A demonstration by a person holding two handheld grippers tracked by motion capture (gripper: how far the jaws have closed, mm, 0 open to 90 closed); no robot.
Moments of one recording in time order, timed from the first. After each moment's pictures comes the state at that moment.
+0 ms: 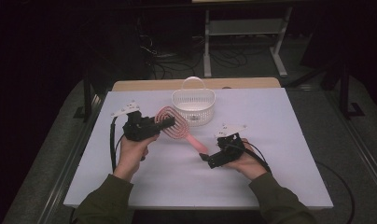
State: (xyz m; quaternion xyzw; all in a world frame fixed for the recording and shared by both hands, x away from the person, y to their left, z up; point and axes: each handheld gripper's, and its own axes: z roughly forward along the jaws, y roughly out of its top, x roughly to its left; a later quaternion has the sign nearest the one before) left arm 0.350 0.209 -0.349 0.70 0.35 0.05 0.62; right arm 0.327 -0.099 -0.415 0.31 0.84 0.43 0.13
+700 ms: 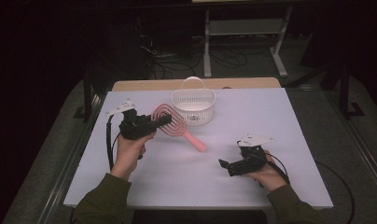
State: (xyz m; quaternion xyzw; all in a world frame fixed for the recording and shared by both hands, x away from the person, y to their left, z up) left arm 0.352 0.216 -0.345 0.69 0.35 0.05 0.63; right arm 0.297 -0.156 -0.432 0.37 0.81 0.44 0.14
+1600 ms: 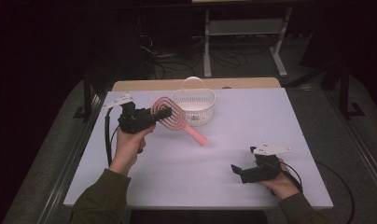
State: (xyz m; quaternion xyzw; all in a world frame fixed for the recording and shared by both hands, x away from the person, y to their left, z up) left arm 0.360 0.214 -0.326 0.69 0.34 0.04 0.64; right arm 0.274 -0.189 -0.439 0.39 0.79 0.45 0.16
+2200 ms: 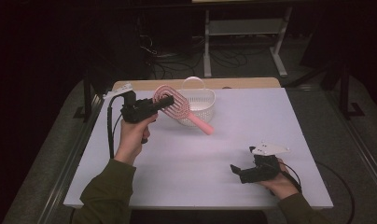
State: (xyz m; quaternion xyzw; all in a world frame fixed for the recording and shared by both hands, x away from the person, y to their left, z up) left arm 0.383 0.208 -0.316 0.66 0.34 0.03 0.67; right arm 0.274 -0.186 -0.440 0.39 0.79 0.44 0.16
